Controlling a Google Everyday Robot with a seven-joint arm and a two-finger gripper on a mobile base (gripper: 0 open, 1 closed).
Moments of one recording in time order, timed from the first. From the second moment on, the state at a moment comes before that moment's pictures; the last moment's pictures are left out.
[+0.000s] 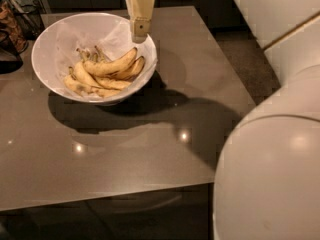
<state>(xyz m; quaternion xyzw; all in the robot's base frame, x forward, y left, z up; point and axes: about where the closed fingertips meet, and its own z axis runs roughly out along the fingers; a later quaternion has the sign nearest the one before) 0.626 0.049 1.033 -0.77 0.60 -0.02 0.22</state>
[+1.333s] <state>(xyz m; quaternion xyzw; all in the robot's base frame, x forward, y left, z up) 0.641 0.057 0.993 -0.72 0.66 -0.05 0.19</state>
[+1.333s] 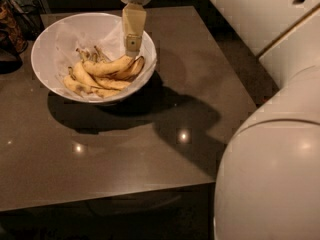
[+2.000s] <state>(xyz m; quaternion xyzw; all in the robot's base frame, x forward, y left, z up) 0.649 0.069 0.976 -0.72 0.67 -0.06 0.17</state>
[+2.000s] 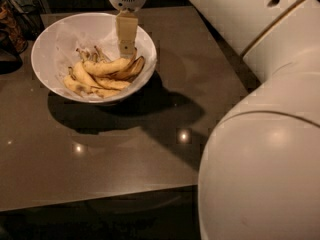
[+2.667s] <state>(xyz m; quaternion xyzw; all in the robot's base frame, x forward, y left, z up) 0.659 0.082 0.946 -0.73 0.66 -0.05 0.15</state>
